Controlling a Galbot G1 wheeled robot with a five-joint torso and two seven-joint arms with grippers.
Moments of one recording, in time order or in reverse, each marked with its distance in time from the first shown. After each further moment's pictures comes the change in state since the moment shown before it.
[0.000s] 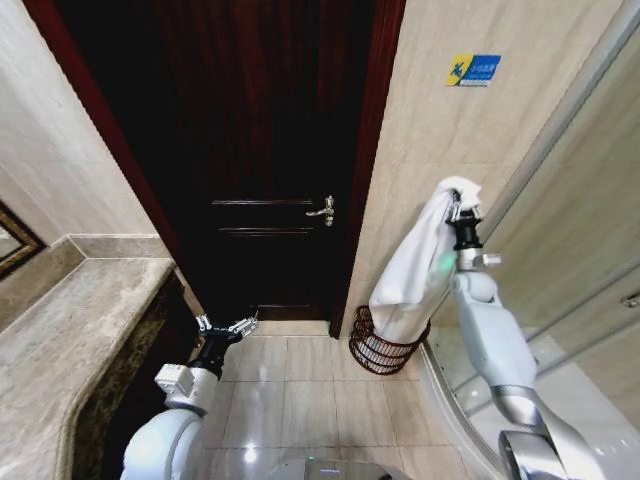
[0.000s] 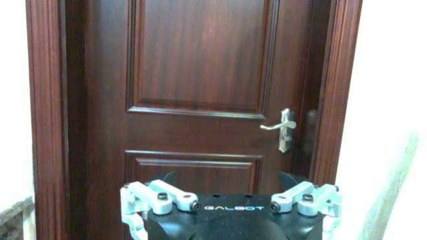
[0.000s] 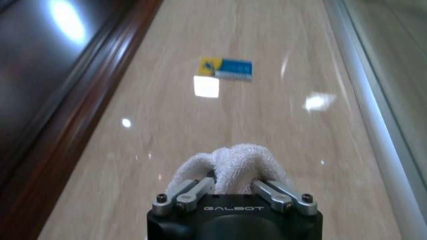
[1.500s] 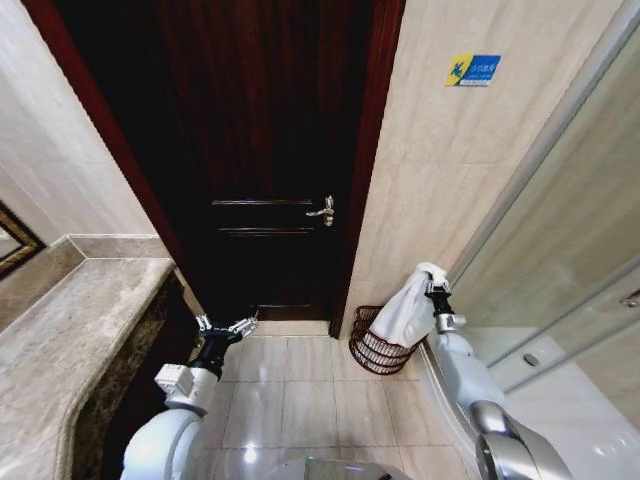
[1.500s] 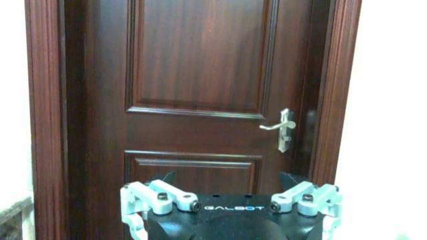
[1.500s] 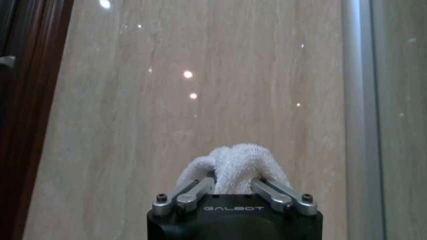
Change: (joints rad) left arm 0.000 0.000 0.000 0.000 0.000 0.000 0.000; right arm -0.026 0.088 0.048 -0.539 -0.053 0.120 -0.114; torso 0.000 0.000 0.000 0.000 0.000
